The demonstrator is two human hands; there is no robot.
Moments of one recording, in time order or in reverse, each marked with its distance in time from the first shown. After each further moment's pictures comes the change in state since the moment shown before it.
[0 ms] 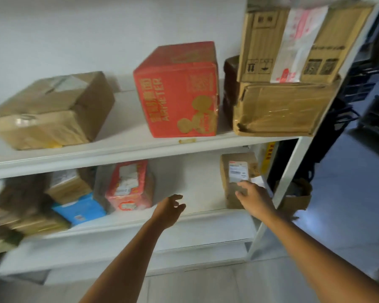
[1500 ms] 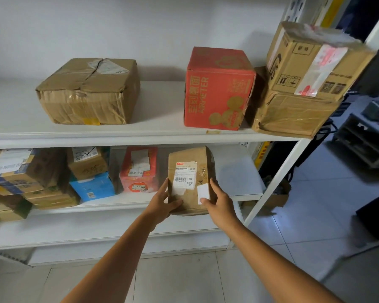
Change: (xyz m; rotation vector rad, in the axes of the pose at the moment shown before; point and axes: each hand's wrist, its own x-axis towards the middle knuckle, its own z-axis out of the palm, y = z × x) left_hand -0.081 -0.053 -0.052 -0.815 -0.173 0.001; right_hand -0.114 -0.123 0.067 0.427 -0.051 -0.056
